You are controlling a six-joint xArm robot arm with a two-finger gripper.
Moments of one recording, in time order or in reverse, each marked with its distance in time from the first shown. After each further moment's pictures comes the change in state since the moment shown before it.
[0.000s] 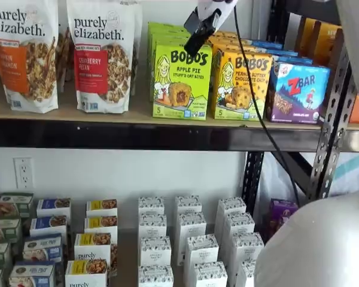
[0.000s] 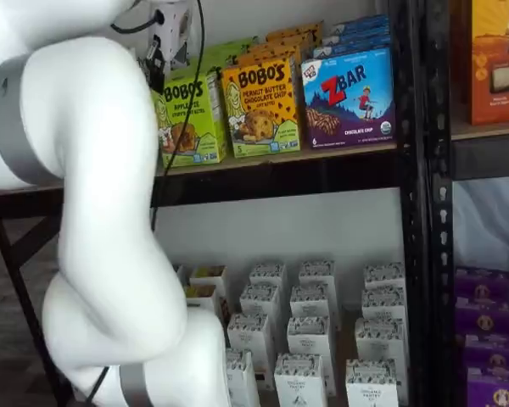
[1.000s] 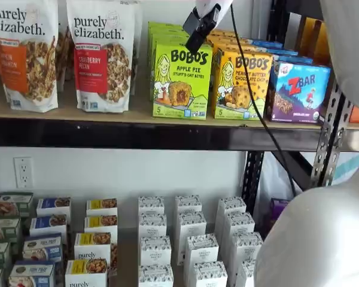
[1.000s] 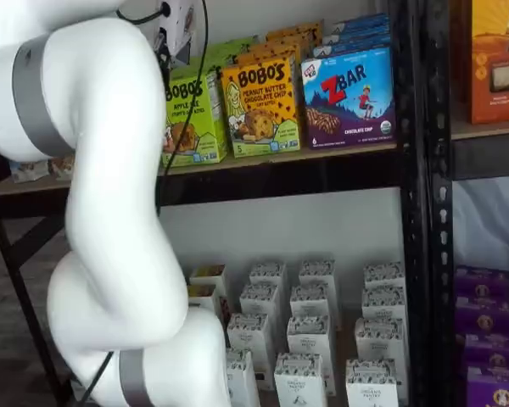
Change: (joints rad) arm -0.020 0.123 -0.145 -0.018 0.120 -0.013
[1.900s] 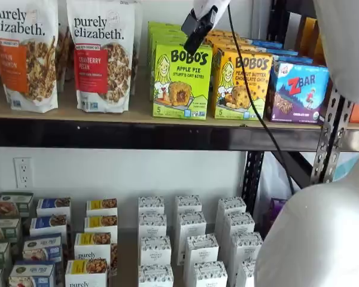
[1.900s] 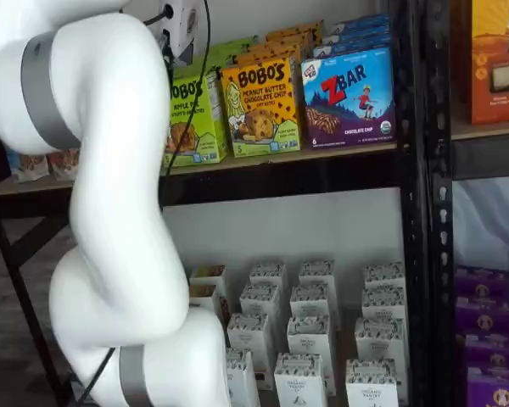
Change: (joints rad) arm 0.012 0.043 -0.030 -0.026 -0.019 0.003
